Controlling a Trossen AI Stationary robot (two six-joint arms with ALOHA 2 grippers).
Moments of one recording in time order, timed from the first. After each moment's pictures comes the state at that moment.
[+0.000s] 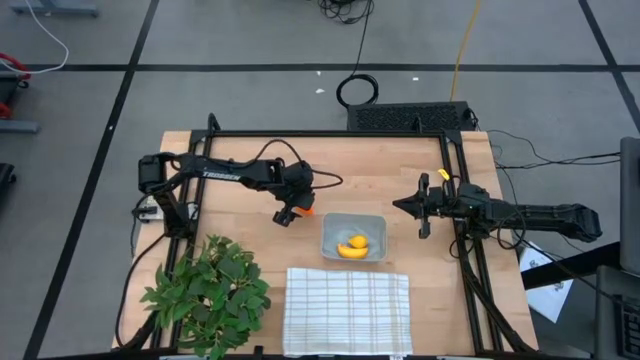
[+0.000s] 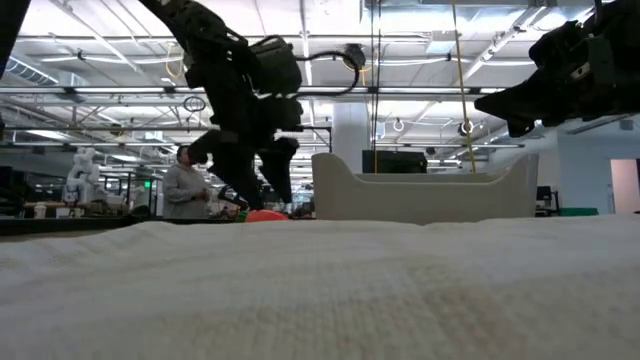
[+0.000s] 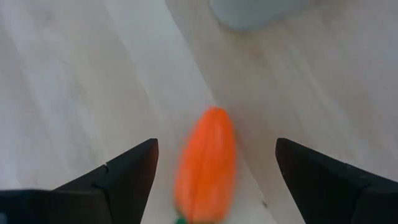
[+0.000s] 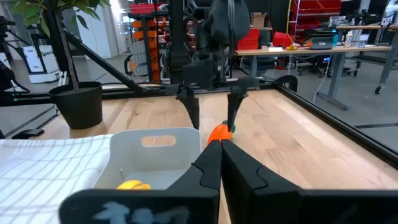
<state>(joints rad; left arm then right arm) 0.25 1.75 1.08 -0.46 0.17 0.71 -0.16 0.32 0.02 0.27 -0.08 0.04</state>
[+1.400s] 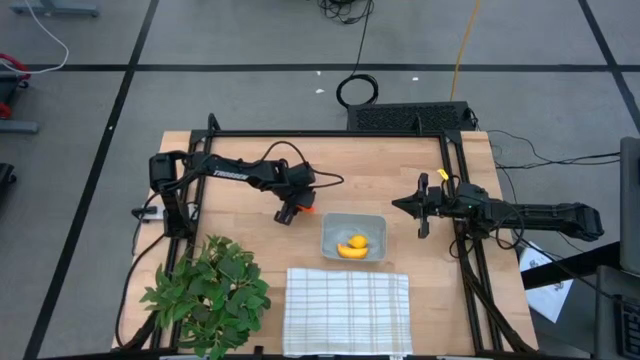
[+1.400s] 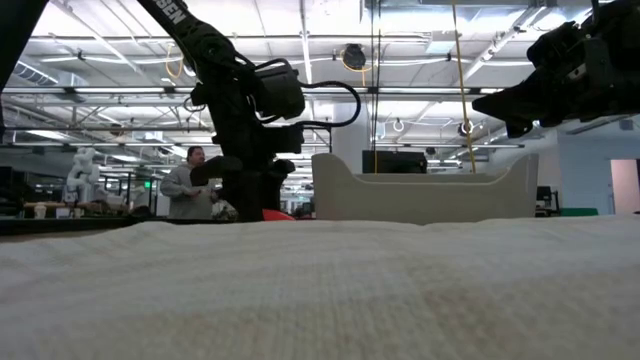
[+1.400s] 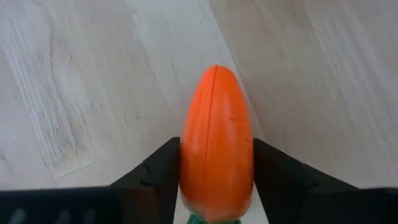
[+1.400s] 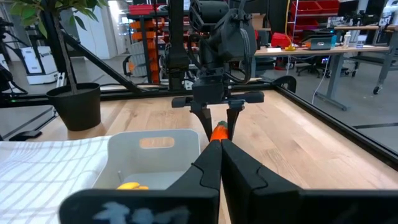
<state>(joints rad) 0.28 1.83 1.08 -0.44 0.12 0.67 -0.17 0.36 0.02 0.31 -0.08 0.04</state>
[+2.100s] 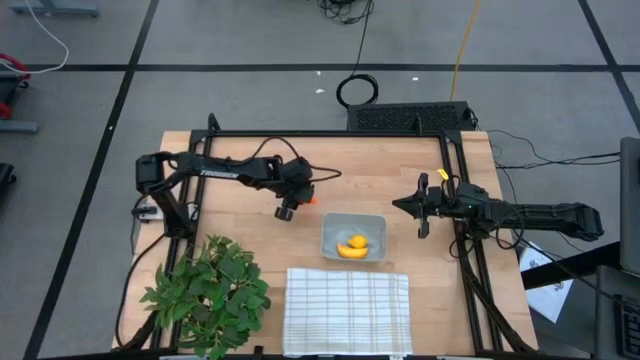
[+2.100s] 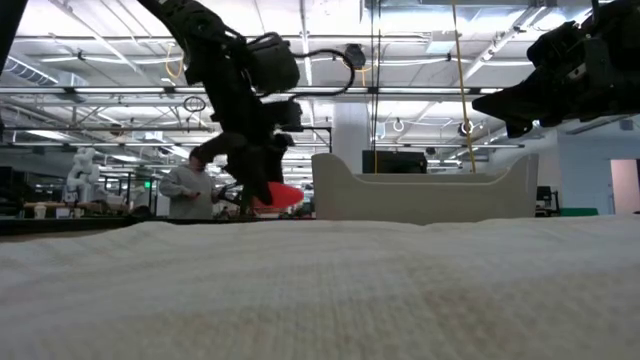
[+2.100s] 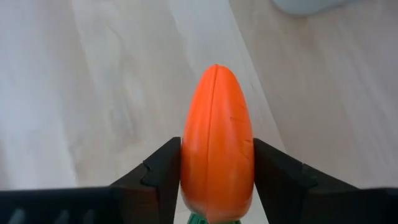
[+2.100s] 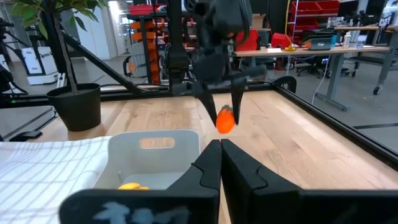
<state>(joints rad) 0.27 1.72 1.08 -0.44 0.05 0.64 -0.17 0.36 0.02 0.31 -0.08 0.04</state>
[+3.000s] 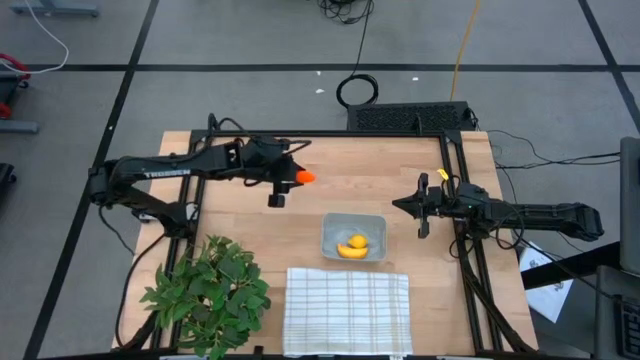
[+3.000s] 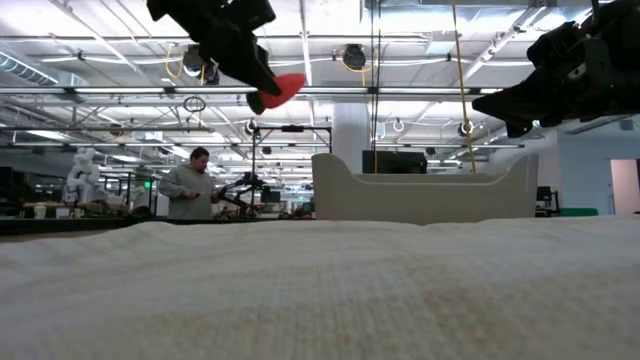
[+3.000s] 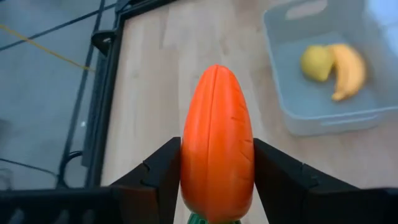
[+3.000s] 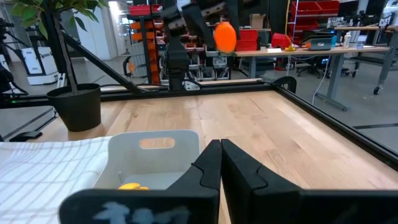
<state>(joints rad) 0.27 1.35 1.08 -0.41 0.07 0.46 -0.17 0.36 0.02 0.31 -0.08 0.04</state>
